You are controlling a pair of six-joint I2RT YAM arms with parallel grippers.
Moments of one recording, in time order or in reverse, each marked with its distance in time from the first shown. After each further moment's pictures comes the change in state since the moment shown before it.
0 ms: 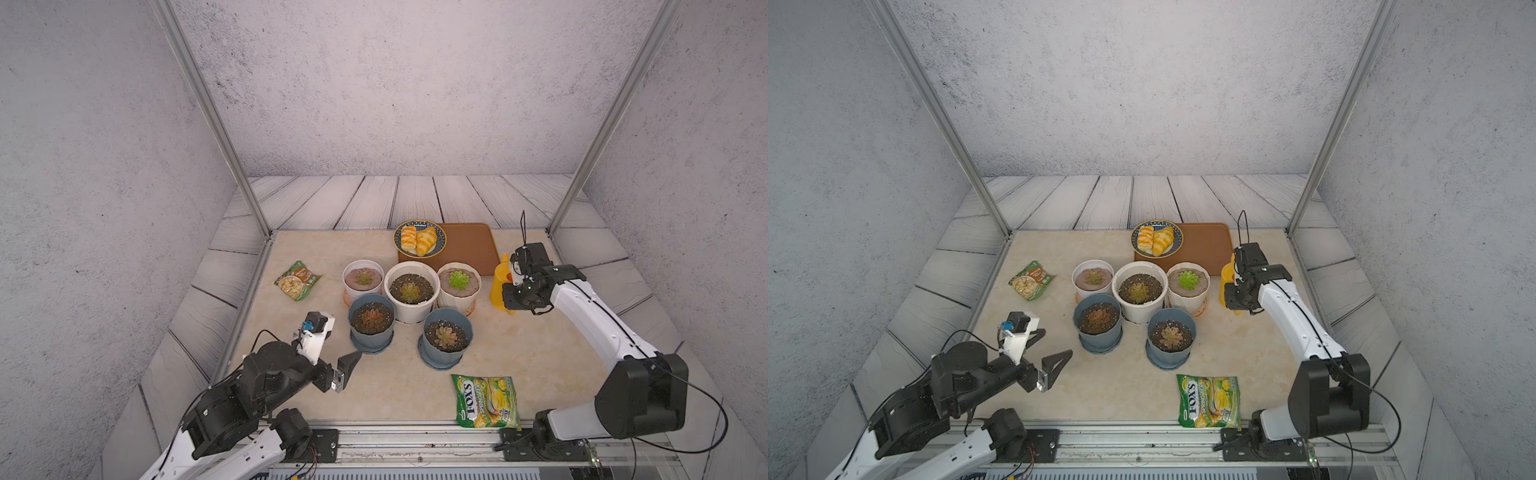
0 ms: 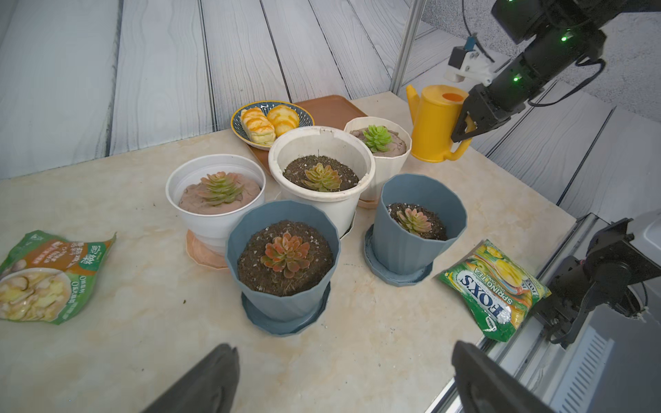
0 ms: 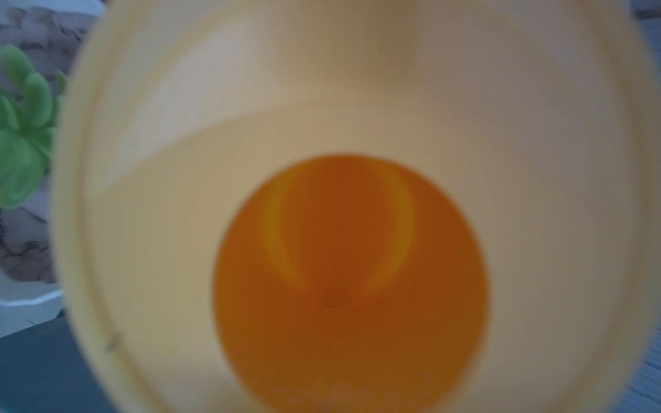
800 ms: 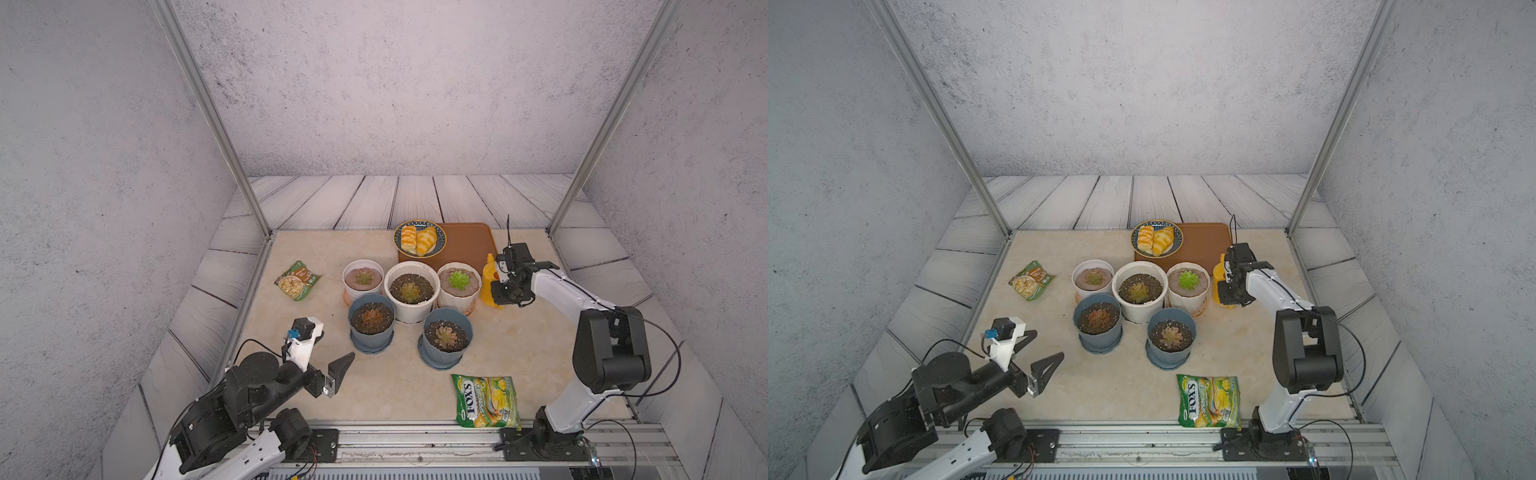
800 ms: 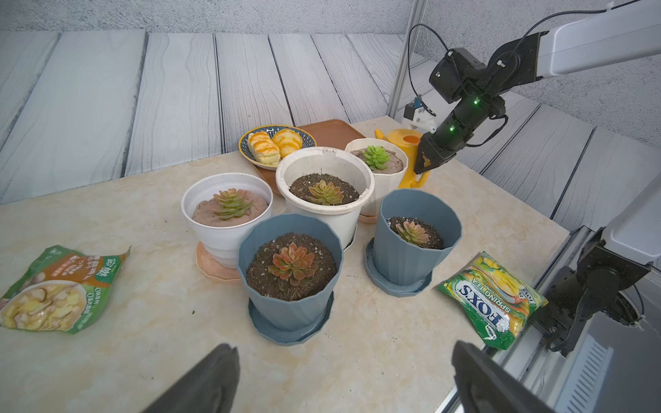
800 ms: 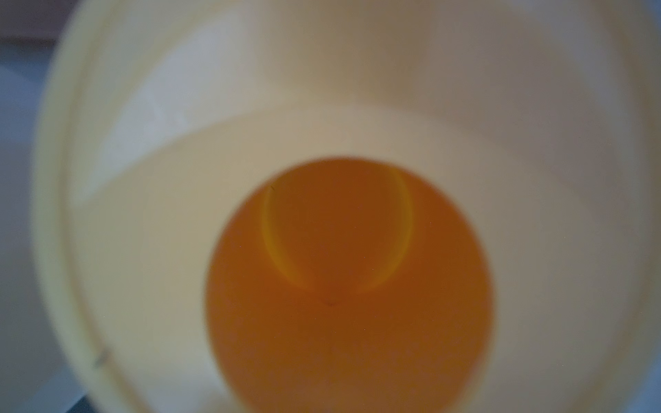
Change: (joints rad) left arm 0.000 -0.067 -0.005 0.000 -0.013 0.018; right arm -0.029 0.246 0.029 0.229 -0.024 -0.126
